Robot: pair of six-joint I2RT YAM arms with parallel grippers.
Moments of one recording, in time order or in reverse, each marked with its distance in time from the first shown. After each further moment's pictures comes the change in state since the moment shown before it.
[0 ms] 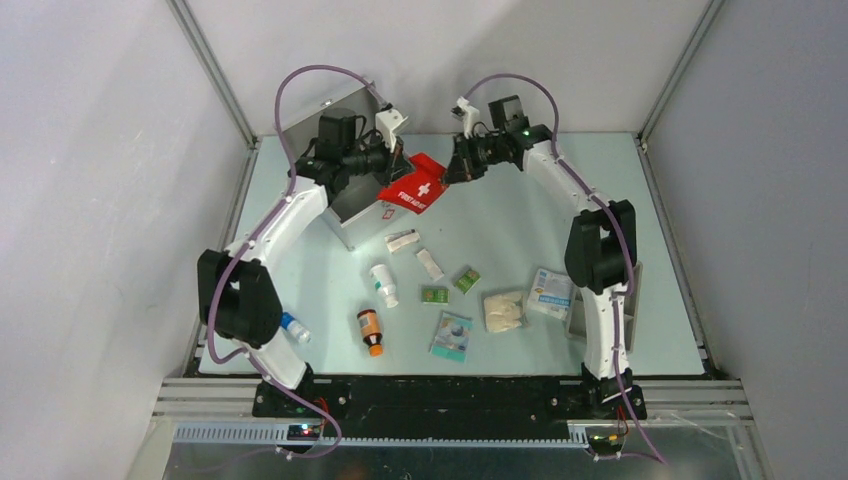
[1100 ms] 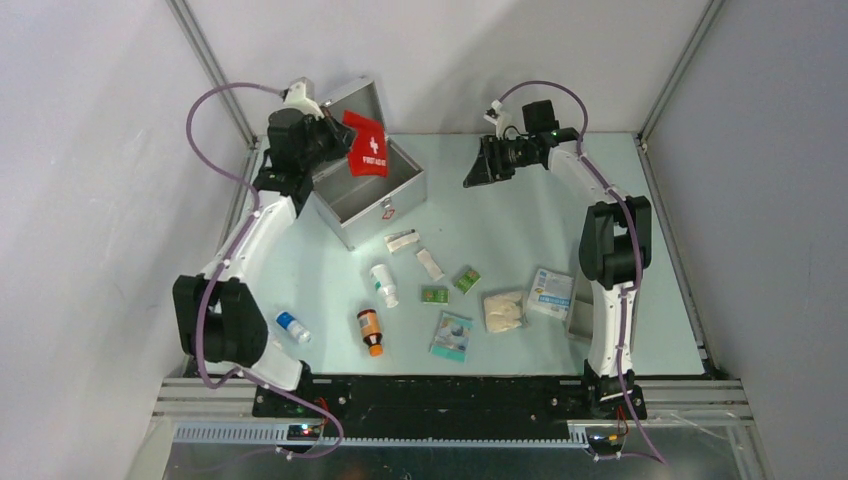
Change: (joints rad) left arm 0.166 -0.153 -0.132 0.291 -0.409 -0.663; right arm -0.166 -0.002 -0.125 -0.013 -0.076 -0.009
